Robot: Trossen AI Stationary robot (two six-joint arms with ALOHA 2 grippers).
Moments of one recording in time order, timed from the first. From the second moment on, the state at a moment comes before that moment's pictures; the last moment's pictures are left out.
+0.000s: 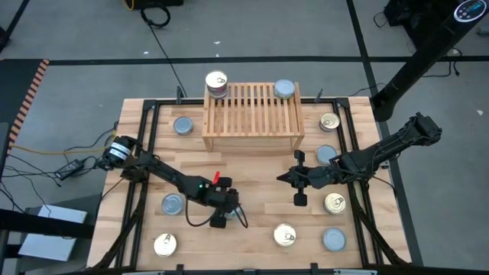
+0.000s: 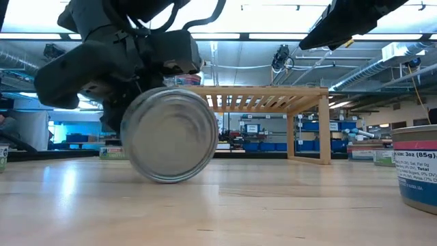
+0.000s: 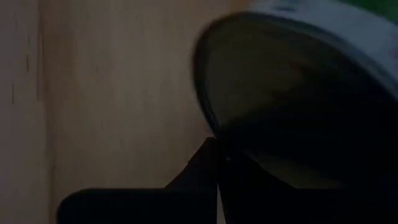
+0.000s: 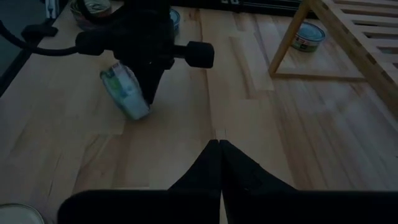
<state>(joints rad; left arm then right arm) -0.37 1.82 1.03 -0.27 -0.14 -0.20 0.38 1.17 0.74 -0.19 0.42 0.18</state>
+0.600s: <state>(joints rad) -0.40 1.81 0.92 -0.01 -0.31 -0.25 0.38 1.18 0.74 -0.19 0.42 0.19</state>
